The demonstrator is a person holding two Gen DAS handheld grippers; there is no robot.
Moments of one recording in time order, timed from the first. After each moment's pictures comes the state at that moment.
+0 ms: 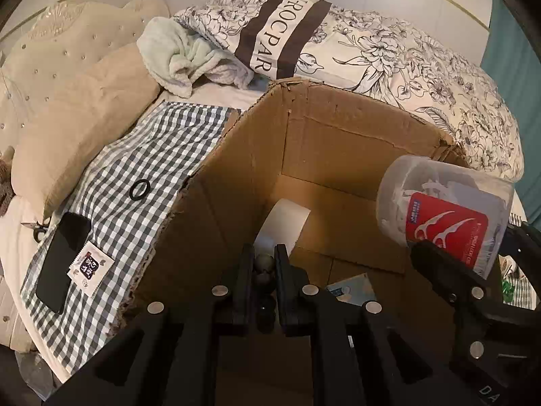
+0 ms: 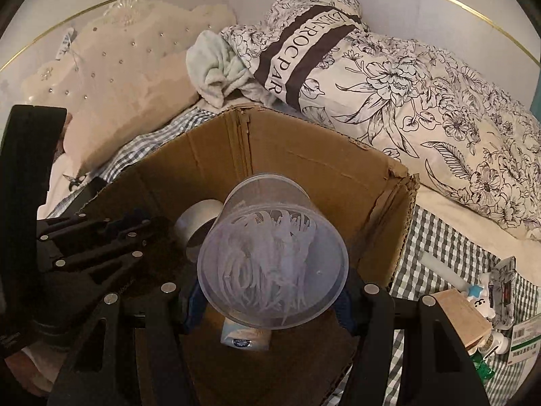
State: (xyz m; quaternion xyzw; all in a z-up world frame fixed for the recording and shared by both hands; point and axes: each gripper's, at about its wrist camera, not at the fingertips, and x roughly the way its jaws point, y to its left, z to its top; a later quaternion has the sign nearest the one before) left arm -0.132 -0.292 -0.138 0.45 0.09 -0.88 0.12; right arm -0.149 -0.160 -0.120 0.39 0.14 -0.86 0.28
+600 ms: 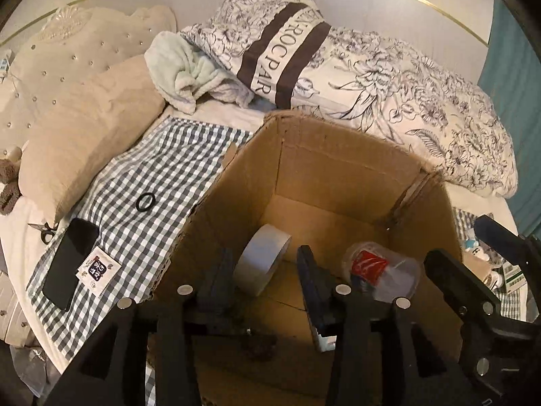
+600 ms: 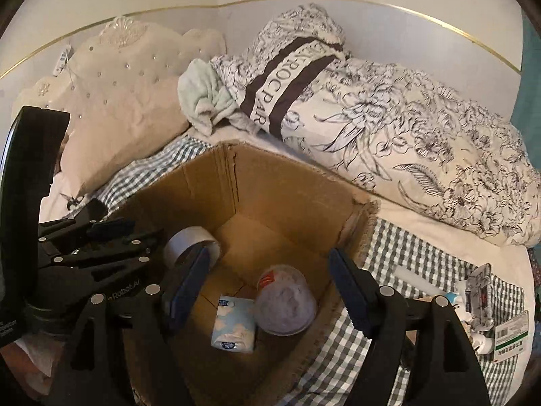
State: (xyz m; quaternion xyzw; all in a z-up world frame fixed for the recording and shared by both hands) left arm -0.122 -0.283 -0.099 0.42 0.10 -0.89 0.13; right arm -0.129 -0.137 -0.081 0.34 0.12 -0.89 0.26
